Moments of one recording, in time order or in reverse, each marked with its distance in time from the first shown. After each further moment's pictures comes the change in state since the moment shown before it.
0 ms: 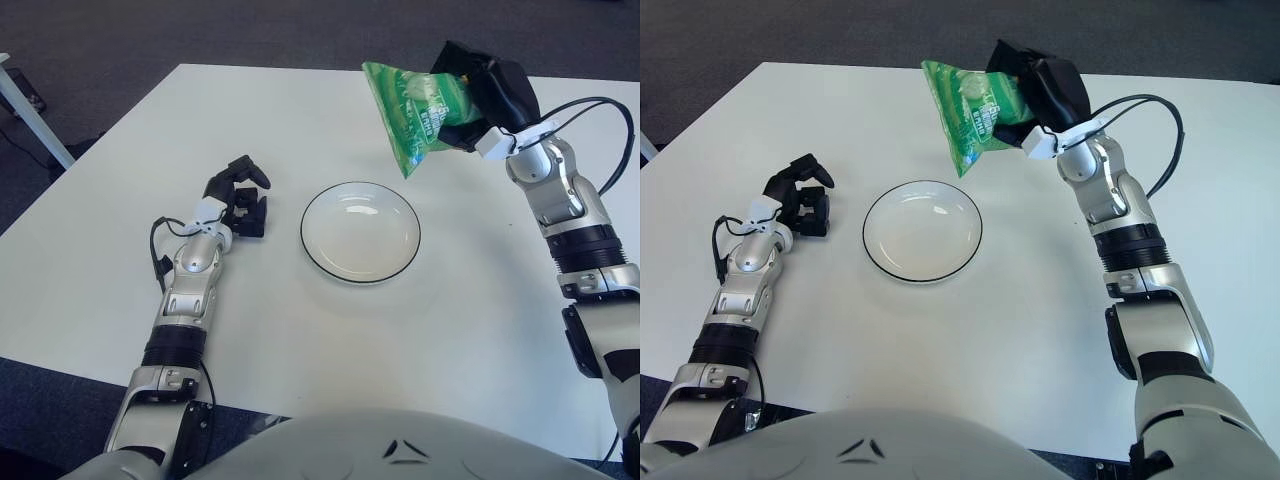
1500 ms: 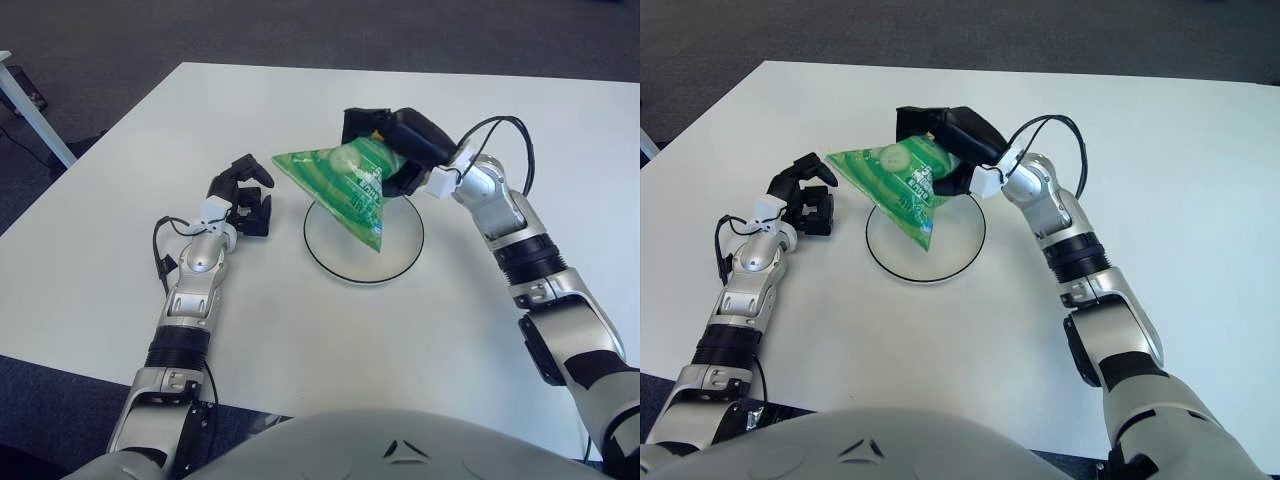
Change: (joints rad) left arm 0.005 -0.010 -0.024 -0.038 0.010 0.030 0.037; right arm 0.028 0.183 0.113 -0.035 0.211 -0.152 0.434
